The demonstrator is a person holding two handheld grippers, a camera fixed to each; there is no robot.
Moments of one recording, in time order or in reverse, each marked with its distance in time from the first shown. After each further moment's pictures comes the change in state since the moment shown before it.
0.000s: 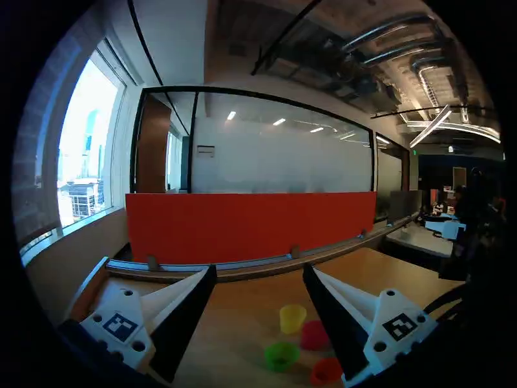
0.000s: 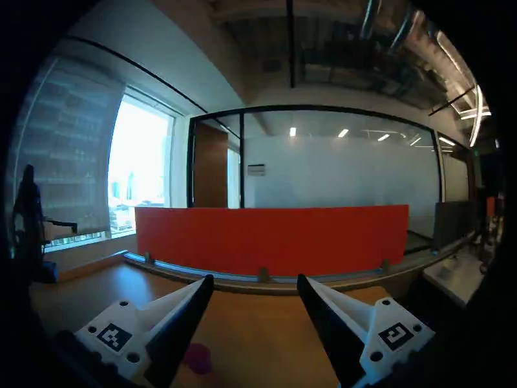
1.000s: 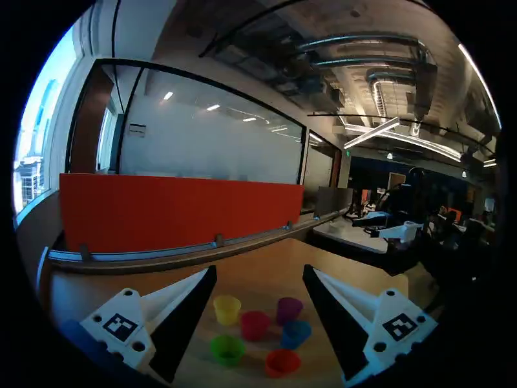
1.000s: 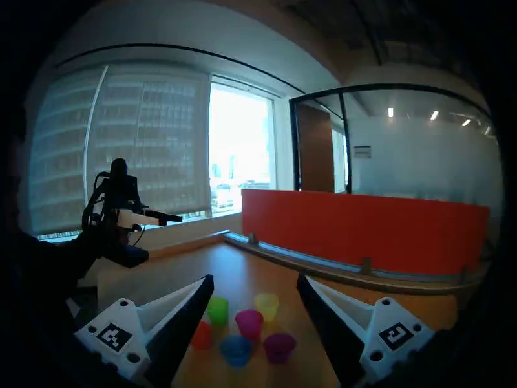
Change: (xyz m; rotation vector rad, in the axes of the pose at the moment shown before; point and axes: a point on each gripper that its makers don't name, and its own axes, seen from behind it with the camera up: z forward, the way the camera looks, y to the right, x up) left arm -0.014 0.058 0.000 -0.427 -0.071 -0.055; right arm -0.009 -0.129 -0.022 0.574 -0.131 -0.045
